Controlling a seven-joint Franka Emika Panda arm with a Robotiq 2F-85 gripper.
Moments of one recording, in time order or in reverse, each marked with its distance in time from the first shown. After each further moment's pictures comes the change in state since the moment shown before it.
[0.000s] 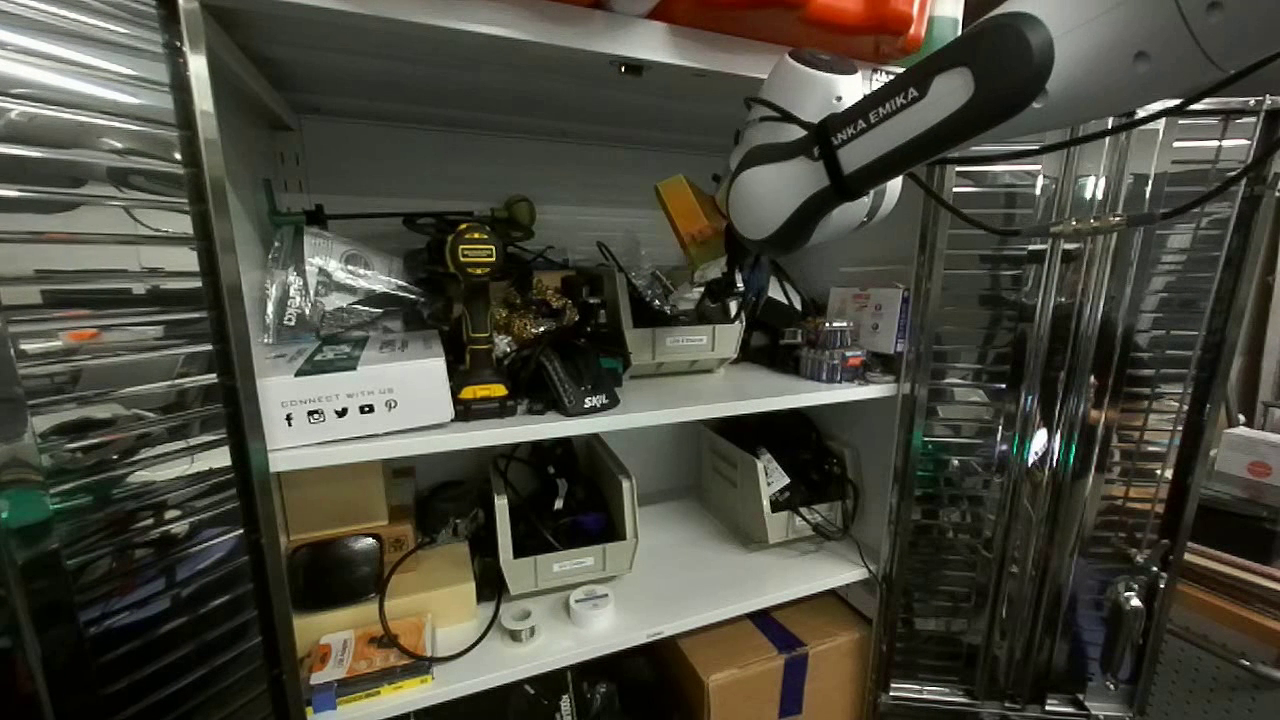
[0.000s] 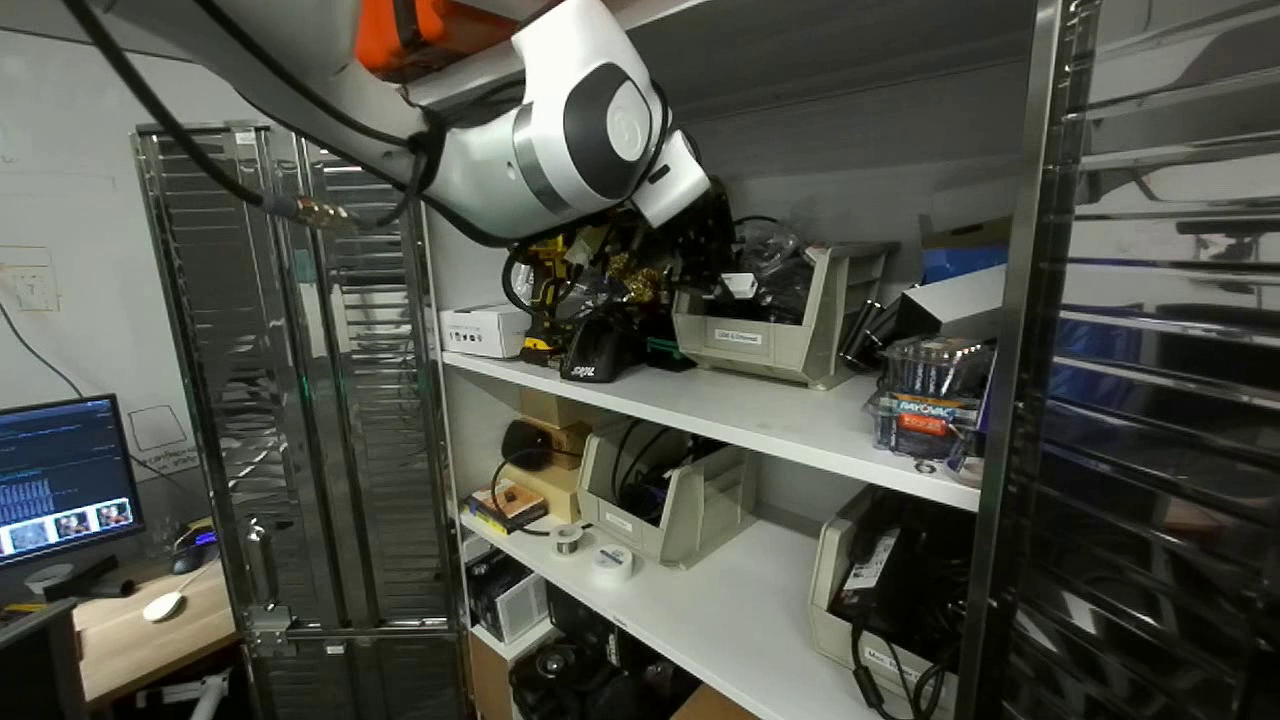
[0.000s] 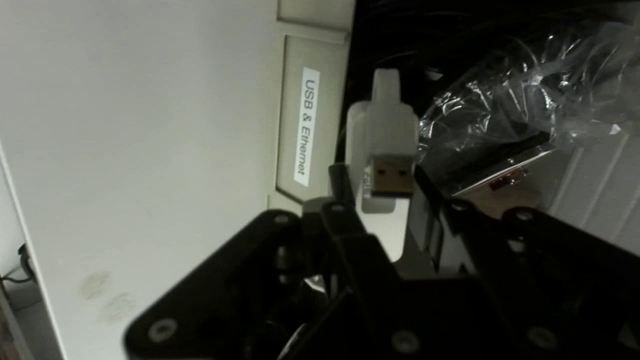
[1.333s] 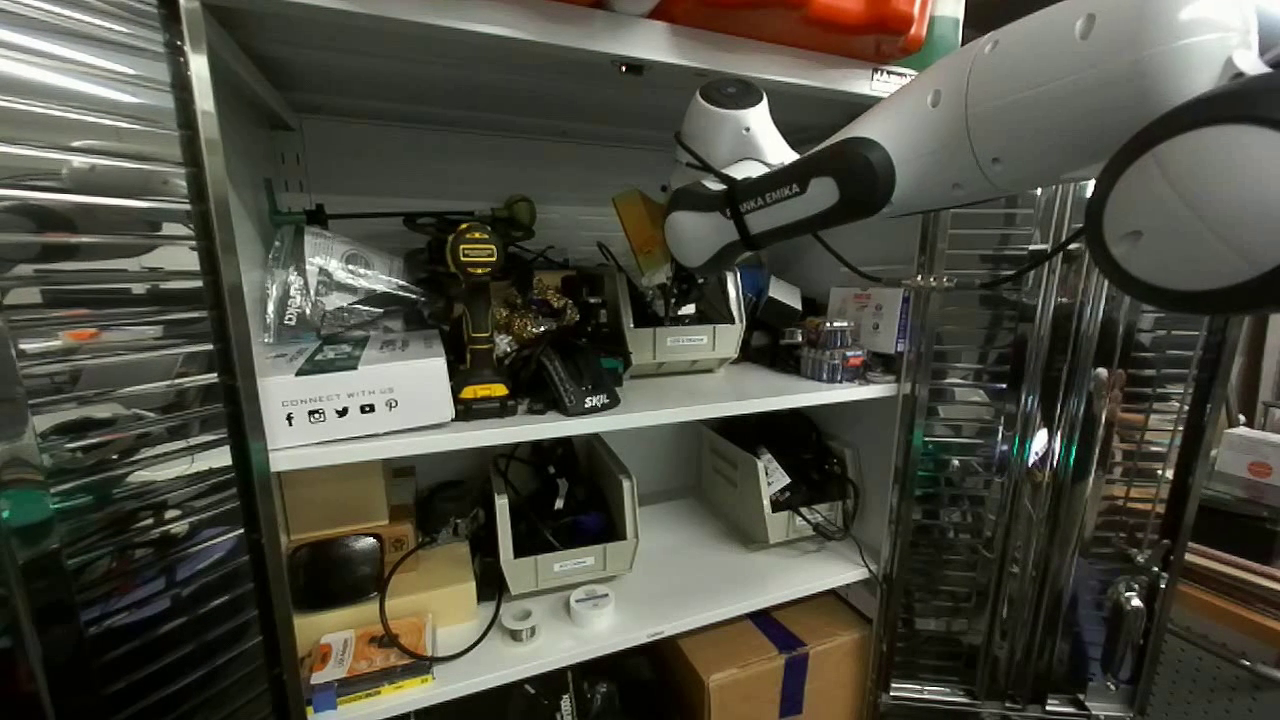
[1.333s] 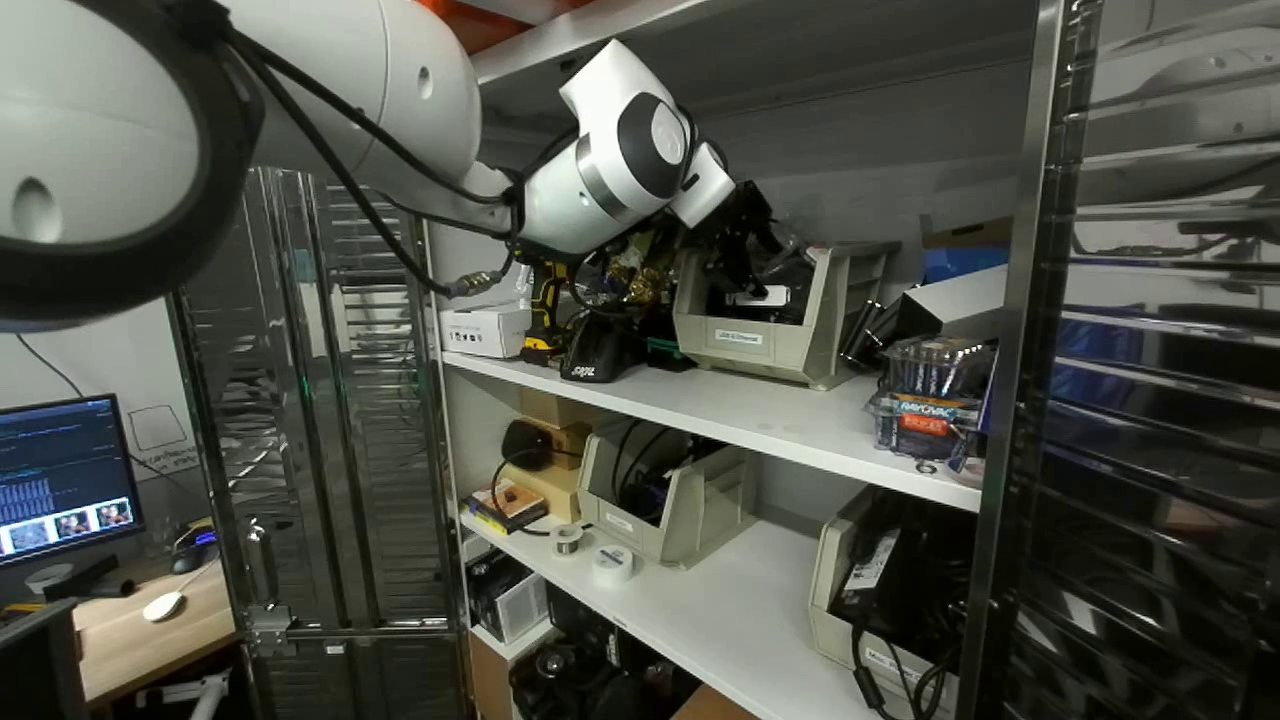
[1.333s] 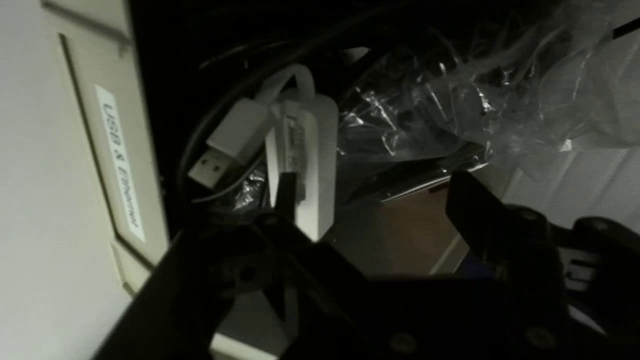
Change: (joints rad) arm 0.031 0.380 -0.077 0.577 -0.096 -0.178 0.129
